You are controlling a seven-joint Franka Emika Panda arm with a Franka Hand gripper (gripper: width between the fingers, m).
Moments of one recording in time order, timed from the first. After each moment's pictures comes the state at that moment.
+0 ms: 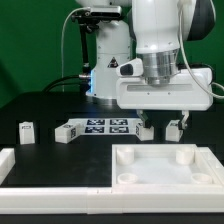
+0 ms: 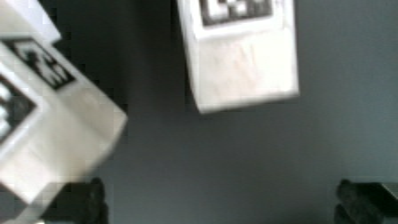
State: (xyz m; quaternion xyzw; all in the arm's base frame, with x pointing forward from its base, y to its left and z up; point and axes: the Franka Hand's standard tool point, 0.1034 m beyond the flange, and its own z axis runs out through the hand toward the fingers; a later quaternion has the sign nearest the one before) arm 0.401 0.100 0.030 -0.97 0.22 0.07 0.06
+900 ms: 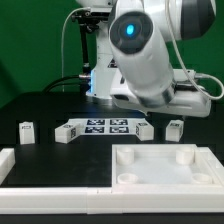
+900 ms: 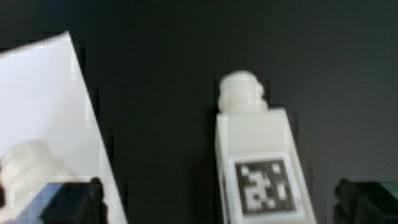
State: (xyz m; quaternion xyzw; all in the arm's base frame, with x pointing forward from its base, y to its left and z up) arm 0.368 0.111 0.035 -0.87 0.19 0.44 0.10
